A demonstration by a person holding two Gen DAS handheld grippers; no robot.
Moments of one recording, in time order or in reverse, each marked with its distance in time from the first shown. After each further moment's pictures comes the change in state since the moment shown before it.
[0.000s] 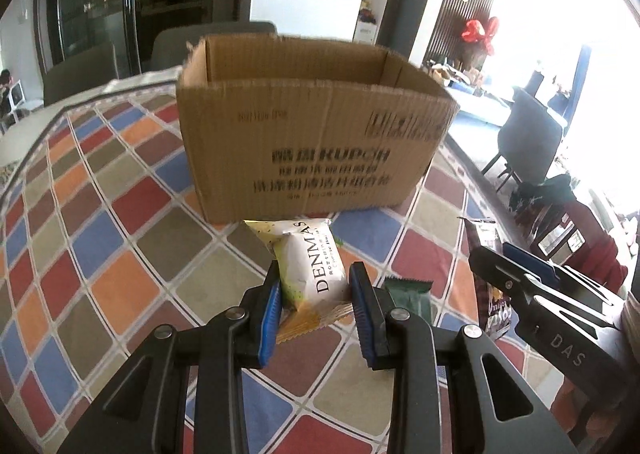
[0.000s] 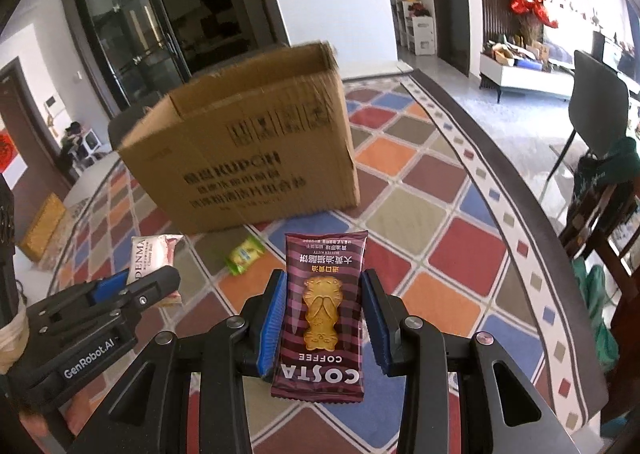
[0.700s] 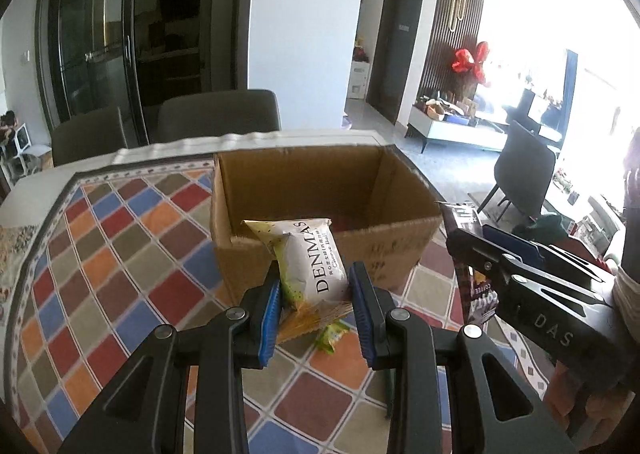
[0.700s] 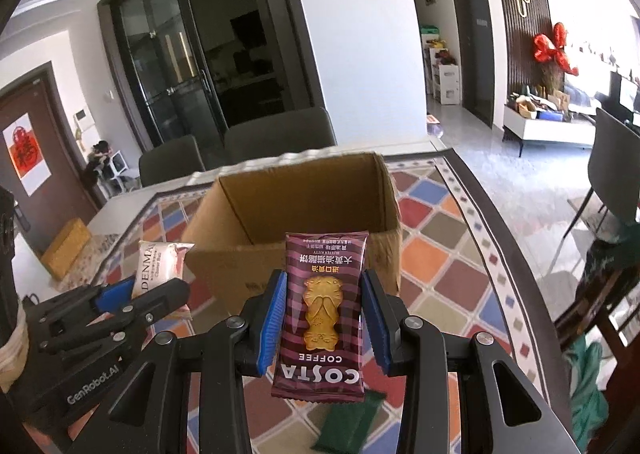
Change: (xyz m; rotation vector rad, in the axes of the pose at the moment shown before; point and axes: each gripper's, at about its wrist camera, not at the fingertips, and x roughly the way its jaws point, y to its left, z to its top) left arm -0.053 0.006 0.078 0.060 -0.142 0.019; right arm -0.030 0.035 0.081 -0.072 -0.151 0.073
